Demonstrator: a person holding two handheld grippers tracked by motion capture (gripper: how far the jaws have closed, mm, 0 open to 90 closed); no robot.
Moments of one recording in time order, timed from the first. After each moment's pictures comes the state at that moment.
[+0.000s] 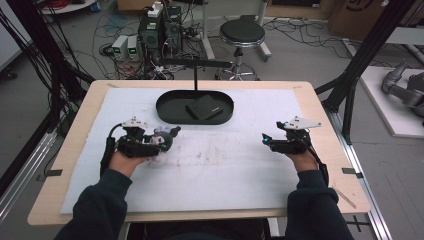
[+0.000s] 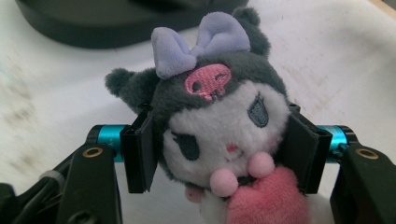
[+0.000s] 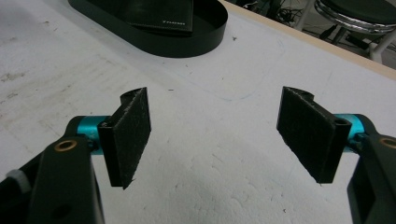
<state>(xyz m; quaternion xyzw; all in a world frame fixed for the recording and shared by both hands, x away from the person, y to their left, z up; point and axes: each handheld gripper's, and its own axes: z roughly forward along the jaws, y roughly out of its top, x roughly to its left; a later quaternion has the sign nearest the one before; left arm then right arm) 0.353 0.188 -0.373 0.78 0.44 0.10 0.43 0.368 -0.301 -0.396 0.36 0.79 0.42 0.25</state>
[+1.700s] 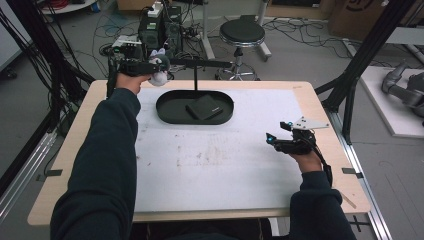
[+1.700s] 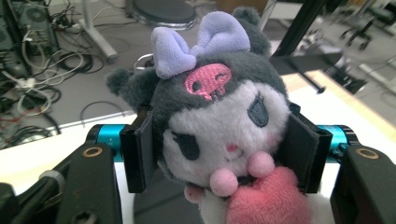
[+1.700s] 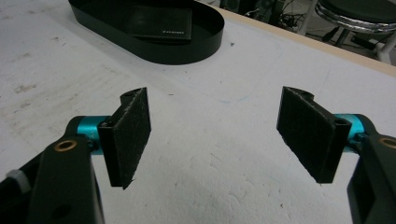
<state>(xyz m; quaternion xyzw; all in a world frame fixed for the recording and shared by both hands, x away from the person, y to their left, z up) 0.521 0.201 -0.281 0.70 0.48 0.19 0.49 0.365 -0.314 -0.395 0.37 0.78 0.45 0.24</state>
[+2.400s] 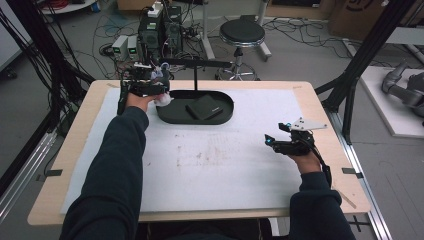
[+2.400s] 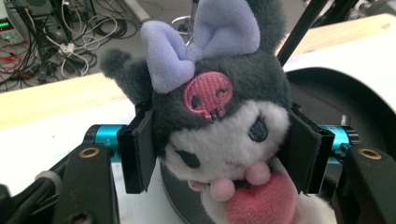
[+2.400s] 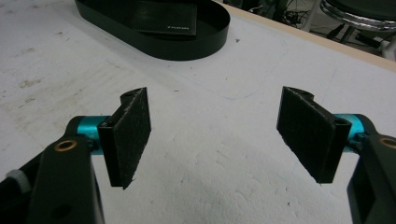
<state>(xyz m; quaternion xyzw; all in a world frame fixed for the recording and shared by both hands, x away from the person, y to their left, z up) 0.520 0.185 -0.354 0.72 0.51 0.21 0.41 0.363 -0.311 -0.397 0.37 0.78 0.44 0.24</state>
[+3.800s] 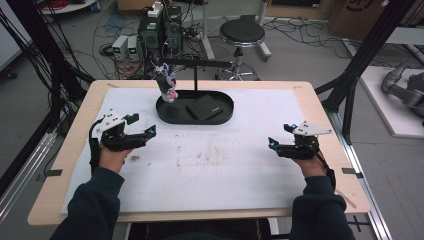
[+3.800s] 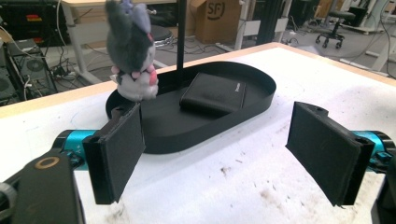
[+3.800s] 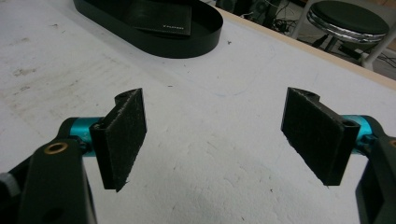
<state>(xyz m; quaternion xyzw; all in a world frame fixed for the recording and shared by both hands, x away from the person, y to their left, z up) 0.349 0.225 -0.387 0.70 0.37 0.25 0.56 0.349 -0.317 -0.393 0.36 0.78 0.43 0.27</state>
